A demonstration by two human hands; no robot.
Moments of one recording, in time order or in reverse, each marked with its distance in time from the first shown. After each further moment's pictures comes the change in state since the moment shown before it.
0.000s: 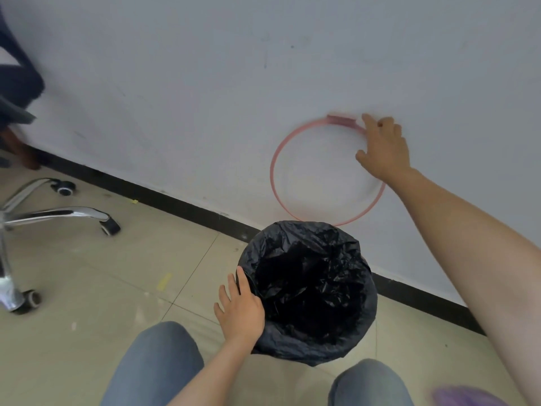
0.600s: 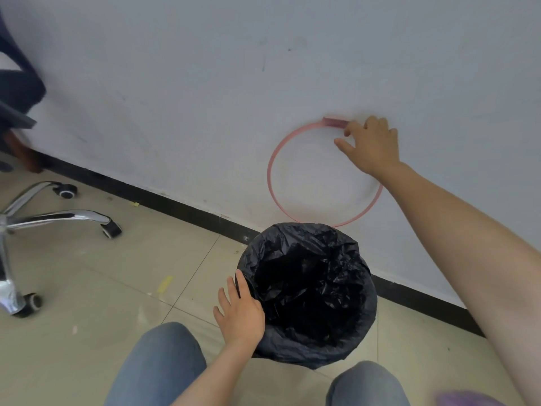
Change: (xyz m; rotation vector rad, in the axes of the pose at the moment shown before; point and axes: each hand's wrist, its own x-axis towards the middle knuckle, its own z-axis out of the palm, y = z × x) left_hand 0.001 0.004 0.002 0.012 -0.004 -0.019; right_hand 0.007 -0.018 -0.009 -0.014 -0.013 -0.068
